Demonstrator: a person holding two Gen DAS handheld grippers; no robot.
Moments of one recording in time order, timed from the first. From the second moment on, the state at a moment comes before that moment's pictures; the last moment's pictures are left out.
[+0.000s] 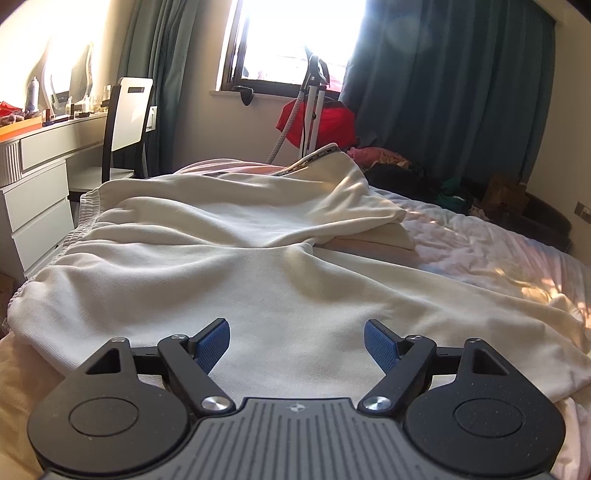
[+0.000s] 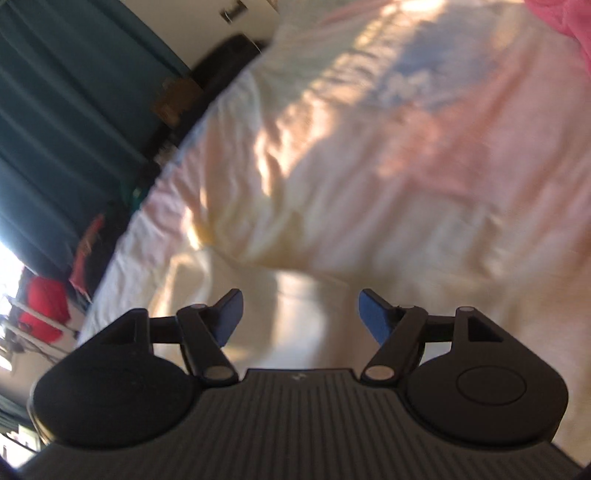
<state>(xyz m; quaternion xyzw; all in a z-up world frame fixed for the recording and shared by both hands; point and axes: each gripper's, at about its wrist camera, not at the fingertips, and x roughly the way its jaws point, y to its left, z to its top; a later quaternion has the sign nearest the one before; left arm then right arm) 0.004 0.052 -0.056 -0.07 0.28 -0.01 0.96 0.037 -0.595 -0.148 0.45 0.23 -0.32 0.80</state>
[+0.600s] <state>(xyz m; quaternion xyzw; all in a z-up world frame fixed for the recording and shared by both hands) 0.000 0.063 -0.056 -0.09 0.28 0.01 0.96 0.034 -0.563 -0.116 0.37 0.20 -0.34 0.84</state>
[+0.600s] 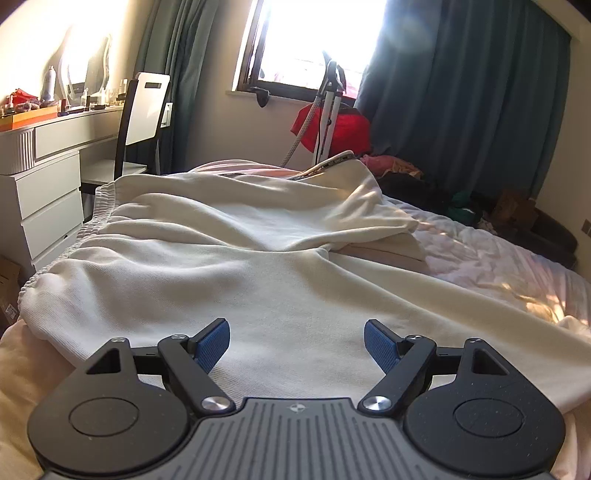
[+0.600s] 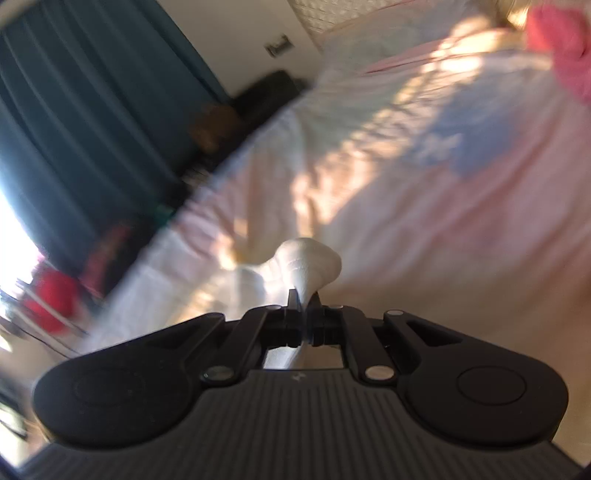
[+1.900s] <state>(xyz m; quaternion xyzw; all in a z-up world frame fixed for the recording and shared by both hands) 0.022 0.049 -0.077 -0.08 0.33 -0.04 0.94 0.226 -0.602 -0.132 0.10 0.40 -0.10 0.91</state>
